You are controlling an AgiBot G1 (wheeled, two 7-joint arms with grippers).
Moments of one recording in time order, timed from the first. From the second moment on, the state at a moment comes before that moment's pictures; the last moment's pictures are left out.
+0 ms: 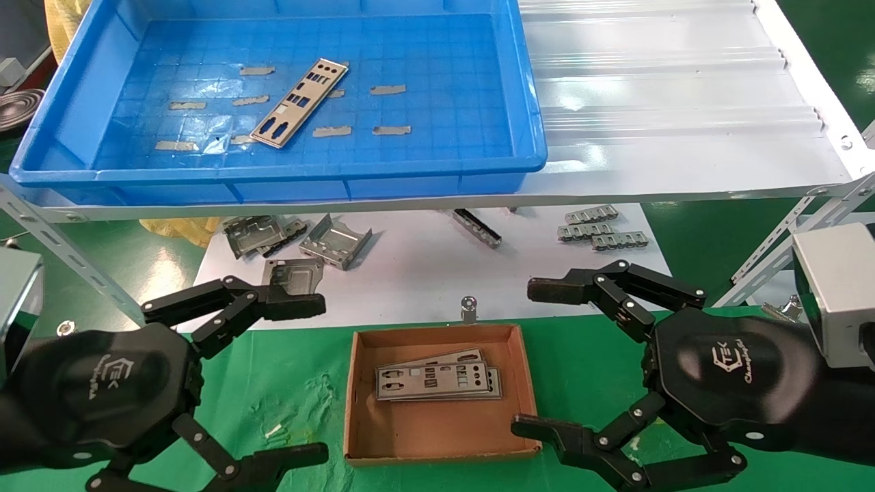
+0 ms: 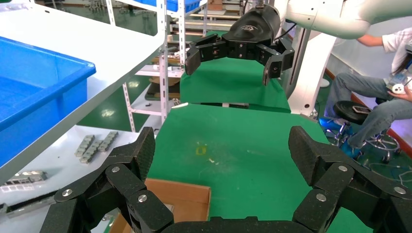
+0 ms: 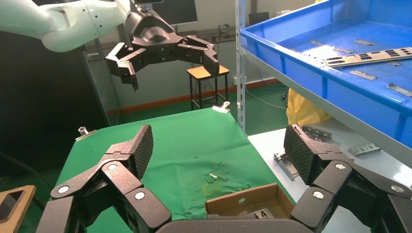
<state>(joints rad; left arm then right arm) -1.08 0.61 0.28 -1.28 0.73 1.50 -0.19 1.10 -0.56 -0.40 1.24 -0.63 -1.43 0.11</state>
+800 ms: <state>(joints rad) -1.08 0.61 0.28 -1.28 0.73 1.50 -0.19 1.10 -0.56 -0.40 1.24 -0.63 -1.43 0.11</state>
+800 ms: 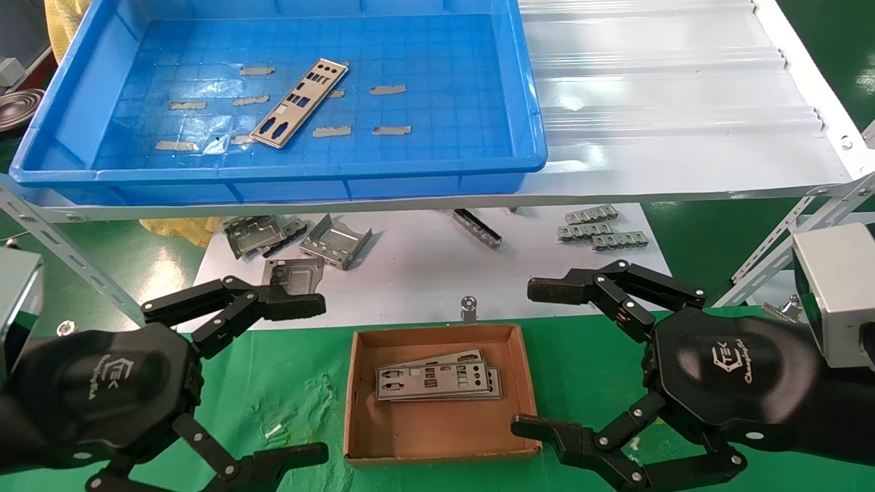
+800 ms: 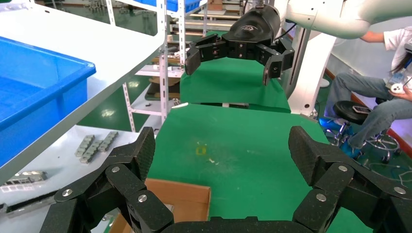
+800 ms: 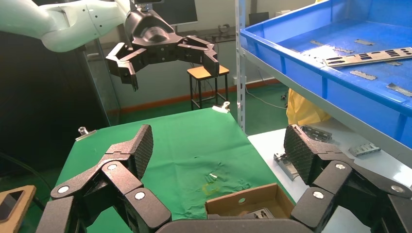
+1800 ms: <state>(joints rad) -1.08 0.61 0.28 -1.28 0.73 1.50 -0.19 1.10 -0.56 -0.40 1.24 -0.63 -1.43 0.11</state>
